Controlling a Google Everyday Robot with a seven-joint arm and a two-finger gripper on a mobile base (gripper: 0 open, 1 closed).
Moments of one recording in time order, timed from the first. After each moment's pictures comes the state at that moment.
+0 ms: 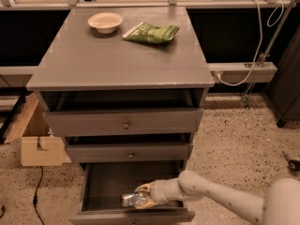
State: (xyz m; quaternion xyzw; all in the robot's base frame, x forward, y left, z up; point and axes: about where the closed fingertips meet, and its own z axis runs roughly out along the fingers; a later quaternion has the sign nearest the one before) arm 0.476 0.052 0.289 -0.66 0.56 0.31 0.40
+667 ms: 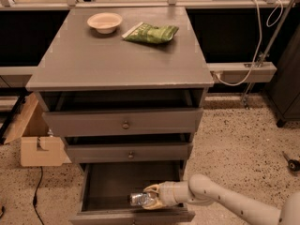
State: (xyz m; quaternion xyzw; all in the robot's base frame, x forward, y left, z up) arm 0.470 0.009 0.297 -0.64 0.58 0.29 0.41
